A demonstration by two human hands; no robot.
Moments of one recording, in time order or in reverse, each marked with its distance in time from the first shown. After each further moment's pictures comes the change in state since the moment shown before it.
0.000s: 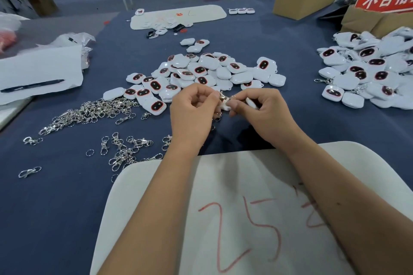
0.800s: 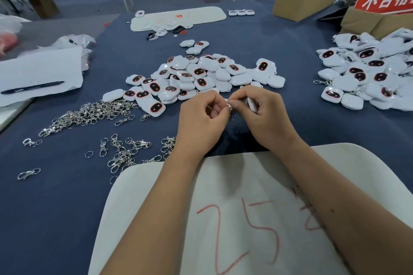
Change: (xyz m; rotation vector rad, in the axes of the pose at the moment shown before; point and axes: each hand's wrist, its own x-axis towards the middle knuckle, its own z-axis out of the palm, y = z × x) left_hand -0.002 -0.008 0.005 0.348 -0.144 0.199; right_hand -0.002 -0.005 0.005 -0.156 0.093 -0.147
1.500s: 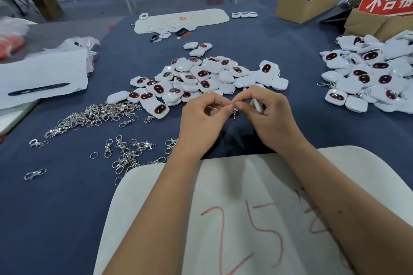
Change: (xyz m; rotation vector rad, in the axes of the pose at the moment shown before) left_hand 0.001 0.002 -0.007 -0.200 -0.029 -0.085; right_hand 0.000 0.004 -0.002 0.072 0.006 0.021
